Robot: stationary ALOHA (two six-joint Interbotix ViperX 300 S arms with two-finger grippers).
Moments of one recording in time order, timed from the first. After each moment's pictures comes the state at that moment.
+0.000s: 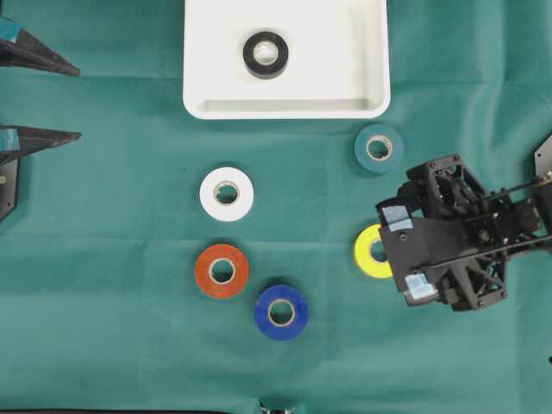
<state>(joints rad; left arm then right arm) 0.11 -0.98 0.87 -0.01 0.61 0.08 0.33 -0.28 0.57 -0.06 0.88 0.23</state>
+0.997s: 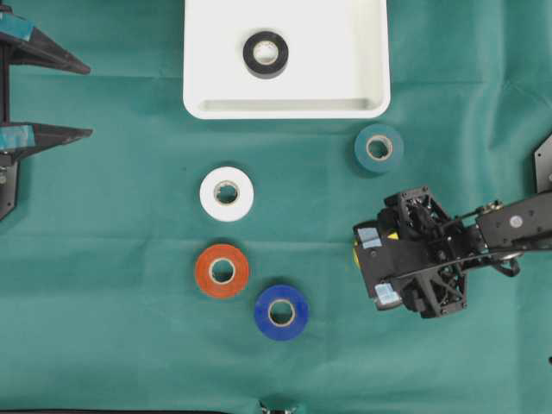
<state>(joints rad) 0.13 -0.93 0.87 -0.01 0.59 0.08 0.35 -0.07 0.74 -0.03 0.50 0.27</state>
